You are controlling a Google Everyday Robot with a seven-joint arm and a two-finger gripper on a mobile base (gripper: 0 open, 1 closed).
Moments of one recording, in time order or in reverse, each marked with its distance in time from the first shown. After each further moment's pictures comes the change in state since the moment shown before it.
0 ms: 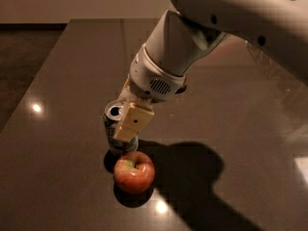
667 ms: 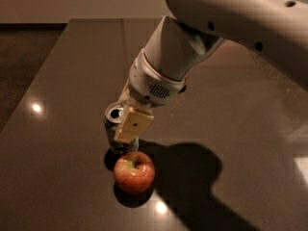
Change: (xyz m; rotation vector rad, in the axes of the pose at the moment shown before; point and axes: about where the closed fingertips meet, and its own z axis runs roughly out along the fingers) arm 0.005 0.003 0.007 0.001 0.014 -0.009
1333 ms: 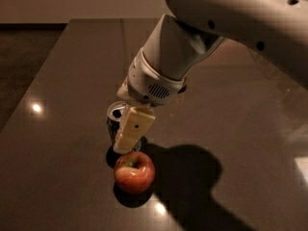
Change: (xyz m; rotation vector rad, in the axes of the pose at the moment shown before) arm -0.003 0.002 -0.002 0.007 0.002 -0.007
